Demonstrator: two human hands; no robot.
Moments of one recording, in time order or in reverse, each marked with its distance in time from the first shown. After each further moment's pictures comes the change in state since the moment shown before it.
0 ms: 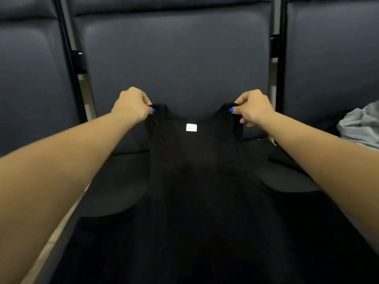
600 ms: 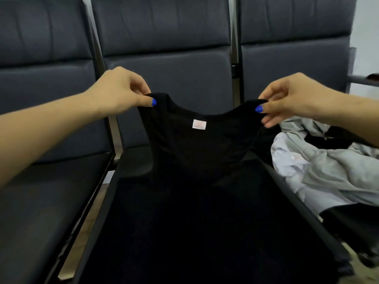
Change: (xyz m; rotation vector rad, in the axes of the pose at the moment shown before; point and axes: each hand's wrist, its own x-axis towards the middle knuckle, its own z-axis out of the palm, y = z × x) left_hand -0.186 0.066 -0.190 -0.006 -0.109 0.427; right_hand -0.235 -0.056 -0.202 0.207 -0.255 -0.159
